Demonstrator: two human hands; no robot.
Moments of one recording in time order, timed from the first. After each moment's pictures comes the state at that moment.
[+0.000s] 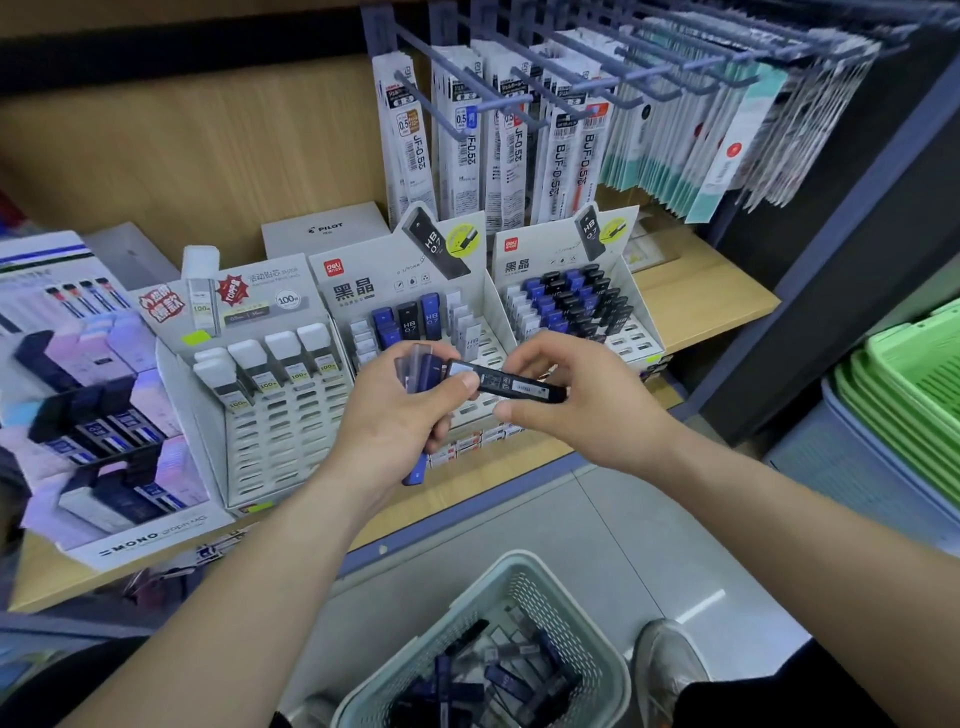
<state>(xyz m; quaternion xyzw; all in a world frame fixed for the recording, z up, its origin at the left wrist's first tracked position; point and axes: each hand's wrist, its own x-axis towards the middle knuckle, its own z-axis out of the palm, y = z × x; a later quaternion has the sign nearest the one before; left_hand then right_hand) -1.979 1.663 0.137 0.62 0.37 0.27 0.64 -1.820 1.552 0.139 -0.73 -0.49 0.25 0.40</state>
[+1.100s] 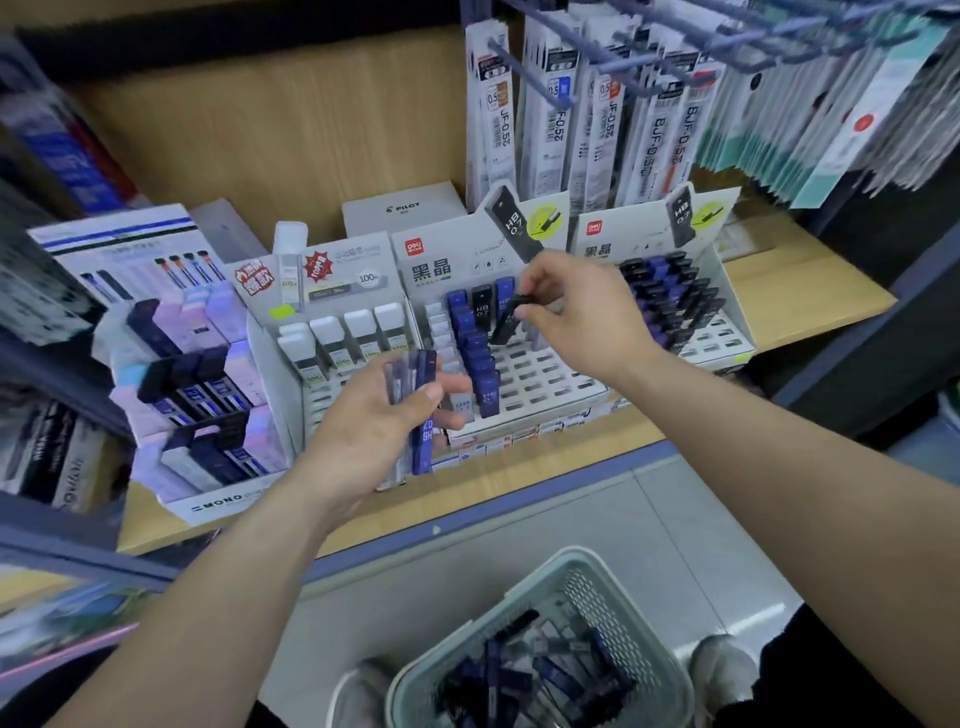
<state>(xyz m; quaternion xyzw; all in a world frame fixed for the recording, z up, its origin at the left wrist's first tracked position) -2.047 1.697 0.128 0.65 0.40 0.20 0.61 -1.818 1.653 0.129 -0.74 -0.55 0.09 0.38</state>
